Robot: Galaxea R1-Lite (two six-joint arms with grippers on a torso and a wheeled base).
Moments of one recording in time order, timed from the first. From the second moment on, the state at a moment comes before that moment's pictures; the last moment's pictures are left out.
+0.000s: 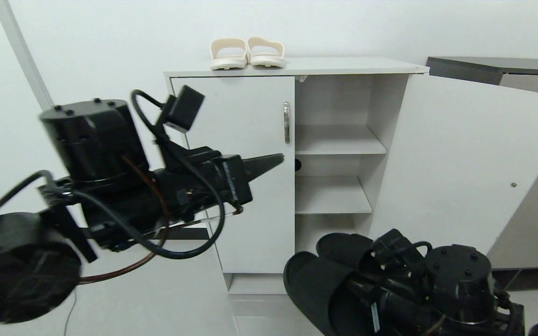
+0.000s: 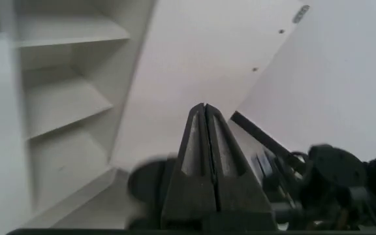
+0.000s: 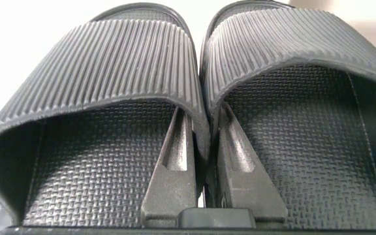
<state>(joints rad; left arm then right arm) -0.58 1.55 -0.81 -0.78 -0.34 -0.34 0.81 1.80 -0.40 -1.03 -0.17 0.15</state>
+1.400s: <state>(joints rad) 0.06 0.11 -0.07 -0.07 0.22 -0.03 0.73 2.02 -0.63 -1.03 -0.54 0.17</state>
